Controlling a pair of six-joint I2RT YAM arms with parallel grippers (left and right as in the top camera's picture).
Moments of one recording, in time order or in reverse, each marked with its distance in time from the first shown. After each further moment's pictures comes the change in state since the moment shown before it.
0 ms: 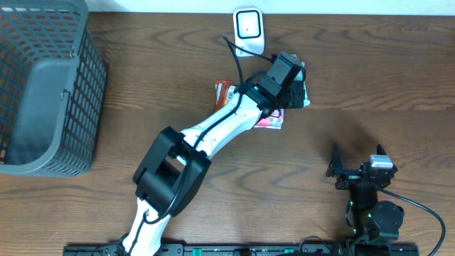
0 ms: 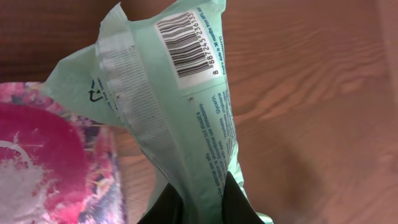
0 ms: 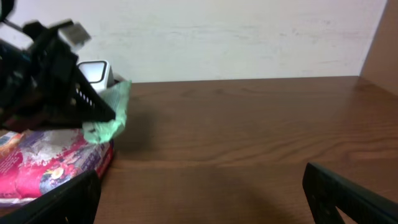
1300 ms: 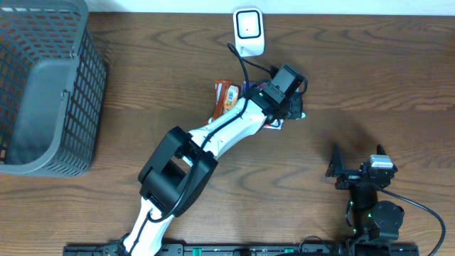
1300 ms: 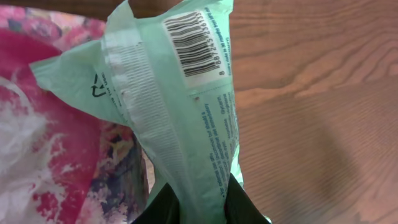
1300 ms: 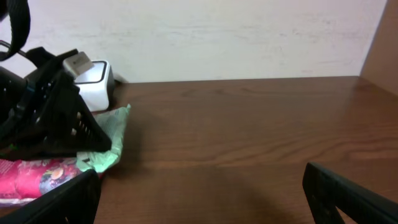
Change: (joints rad) left arm -0.032 0.015 -0.030 -0.065 -0.037 -0.026; right arm 0.000 0.000 0.000 0.000 0.000 0.000
